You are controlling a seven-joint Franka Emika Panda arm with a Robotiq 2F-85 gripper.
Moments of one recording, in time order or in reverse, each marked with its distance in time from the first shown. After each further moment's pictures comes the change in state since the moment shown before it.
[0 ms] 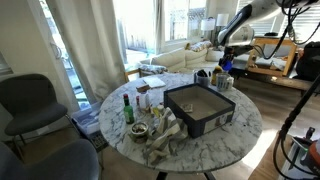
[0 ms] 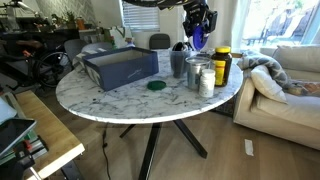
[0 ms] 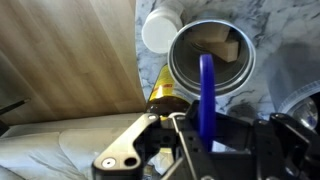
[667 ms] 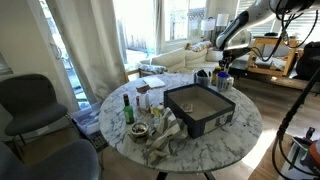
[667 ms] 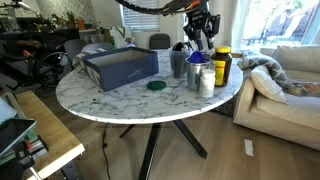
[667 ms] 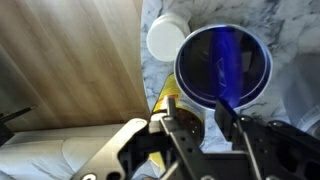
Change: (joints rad) arm -0.013 0.058 0.013 0.050 -0.090 -0.022 0.073
